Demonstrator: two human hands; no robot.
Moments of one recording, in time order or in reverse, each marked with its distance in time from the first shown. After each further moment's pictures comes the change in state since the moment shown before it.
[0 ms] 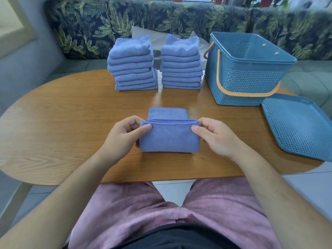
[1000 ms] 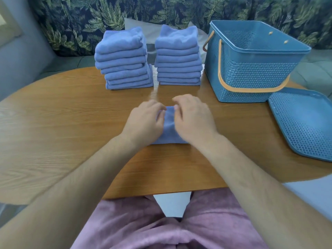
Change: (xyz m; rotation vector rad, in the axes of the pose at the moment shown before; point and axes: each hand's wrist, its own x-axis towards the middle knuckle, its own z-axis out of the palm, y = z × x) left_hand 0.090 -0.018 0.042 1.049 0.059 0.293; right_hand 0.085 0.007 0.041 -0.798 0.456 -0.169
